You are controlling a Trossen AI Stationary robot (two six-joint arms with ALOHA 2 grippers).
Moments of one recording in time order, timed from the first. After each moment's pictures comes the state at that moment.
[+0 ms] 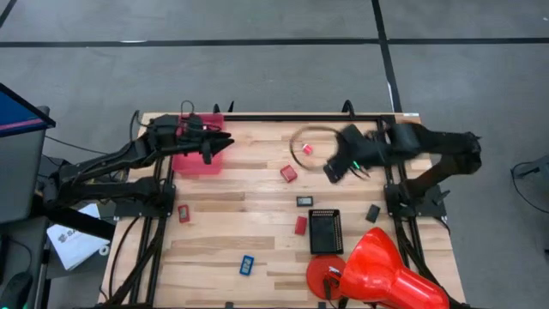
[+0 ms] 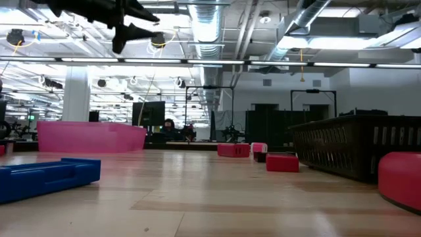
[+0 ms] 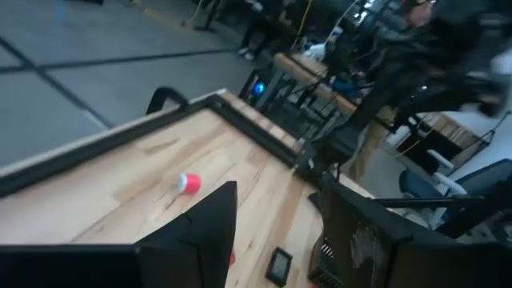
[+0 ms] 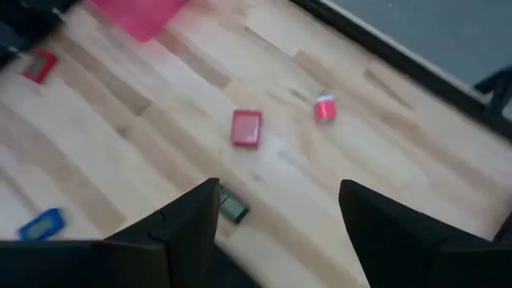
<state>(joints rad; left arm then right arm) 0.45 0.79 0.67 -0.04 0.15 -0.48 0.12 1.46 1.81 -1.48 0.45 0.88</state>
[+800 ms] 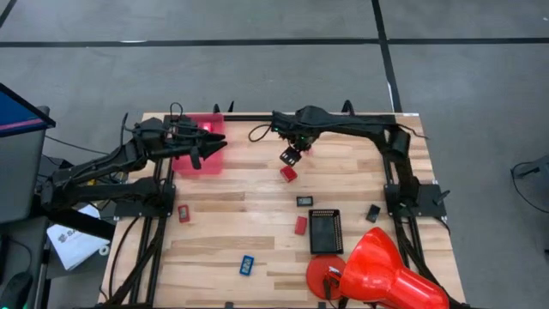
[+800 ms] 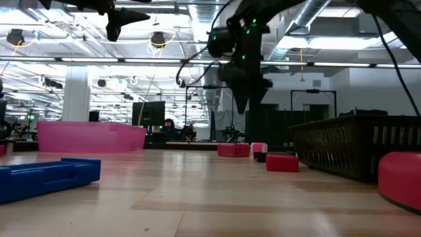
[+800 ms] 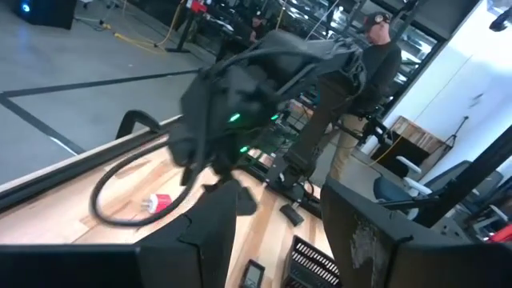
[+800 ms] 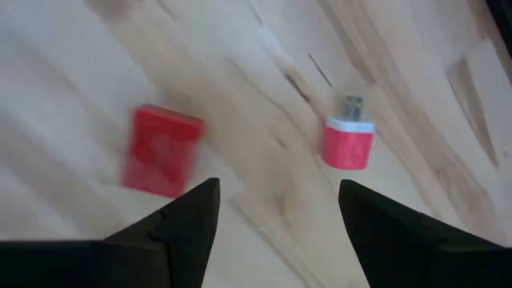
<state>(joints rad) 0.40 0.69 0.67 -0.04 0.15 -0.49 -0.35 2.07 1.81 -1.22 0.13 0.30</state>
